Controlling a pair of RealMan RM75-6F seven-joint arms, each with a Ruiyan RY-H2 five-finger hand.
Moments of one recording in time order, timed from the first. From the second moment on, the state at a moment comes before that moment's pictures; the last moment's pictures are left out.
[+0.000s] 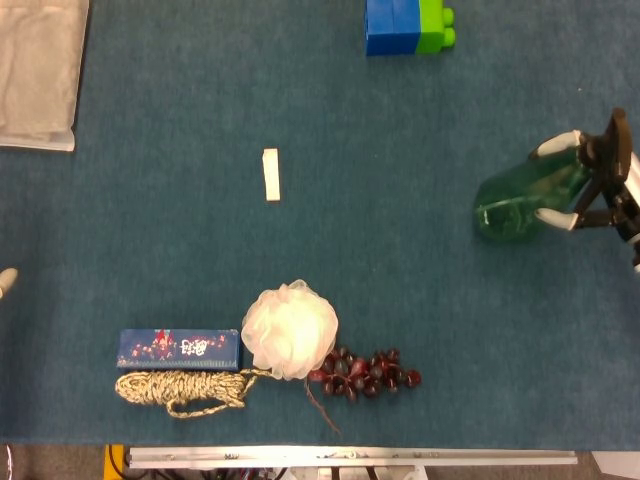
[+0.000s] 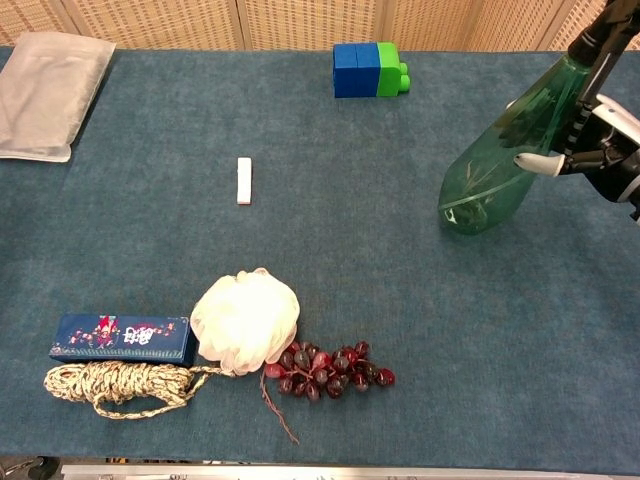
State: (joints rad) left arm -0.09 -1.14 -0.05 -1.61 1.48 1.49 0.13; right arm 0.44 -1.50 0.01 -1.14 -1.55 1.22 1.38
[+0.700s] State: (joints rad) left arm -0.09 -1.14 -0.05 -1.61 1.48 1.49 0.13; right arm 0.46 -1.51 0.01 -1.12 -1.57 1.20 1.31
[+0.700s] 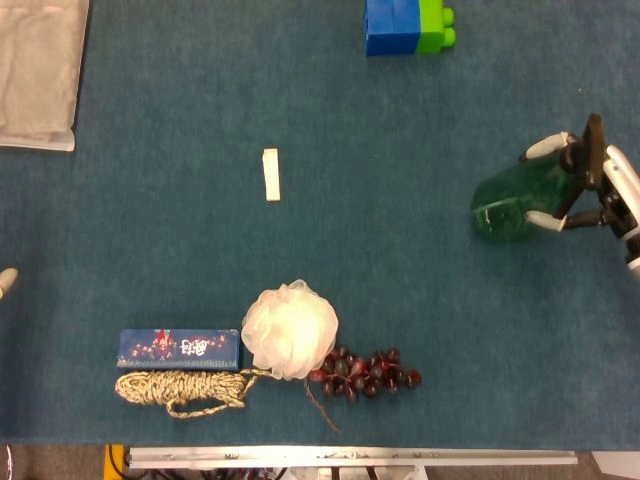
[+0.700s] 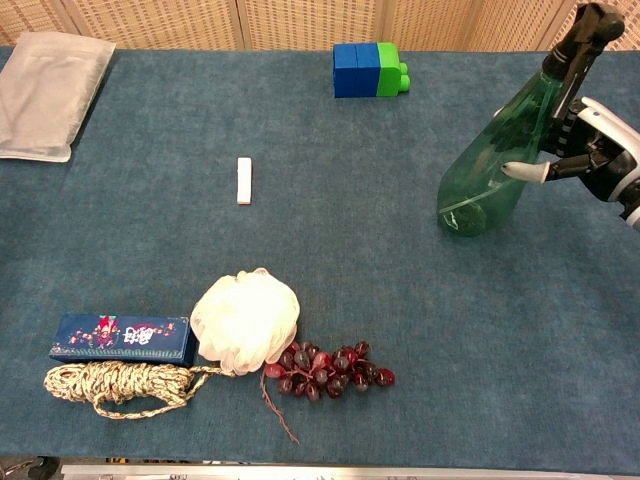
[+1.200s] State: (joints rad) left arm -0.09 -1.13 -0.05 -1.61 1.48 1.49 0.13; right arm 0.47 -1.50 -0.01 -1.11 -1.60 1.18 1.31
